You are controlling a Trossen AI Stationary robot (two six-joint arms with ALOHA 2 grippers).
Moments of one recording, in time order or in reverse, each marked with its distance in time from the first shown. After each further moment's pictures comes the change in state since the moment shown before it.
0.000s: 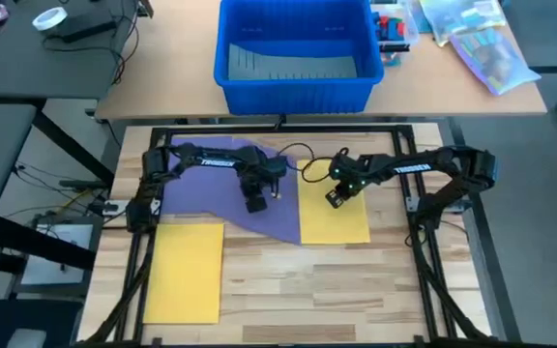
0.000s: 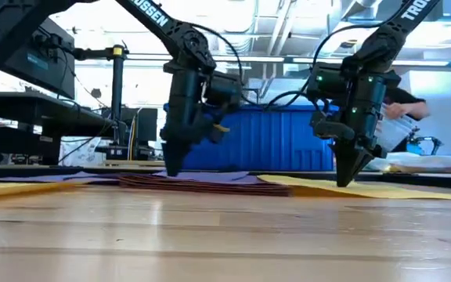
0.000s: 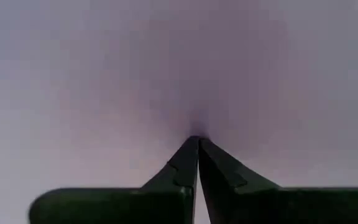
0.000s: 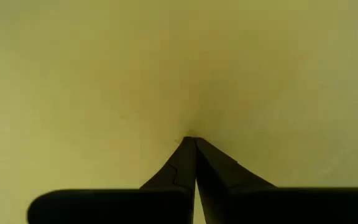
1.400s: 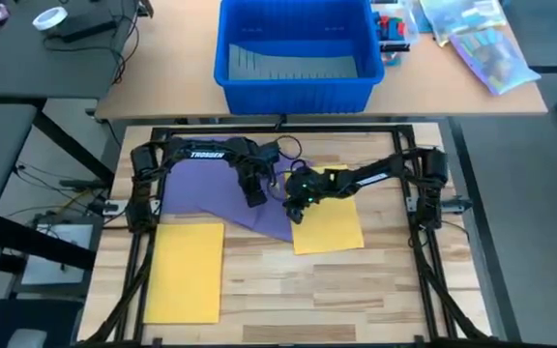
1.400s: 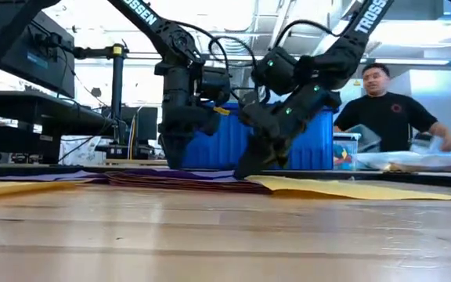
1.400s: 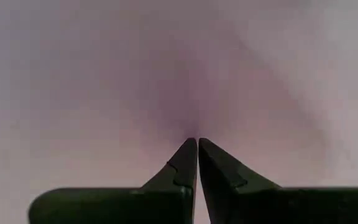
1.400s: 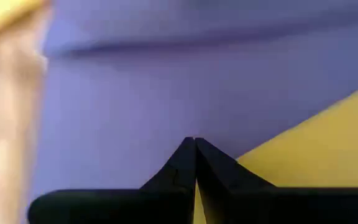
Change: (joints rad) left arm 0.067 -0.086 -0.078 0.145 0.253 0.046; right arm 0.200 0.363 0.257 0.556 -0.124 -0.151
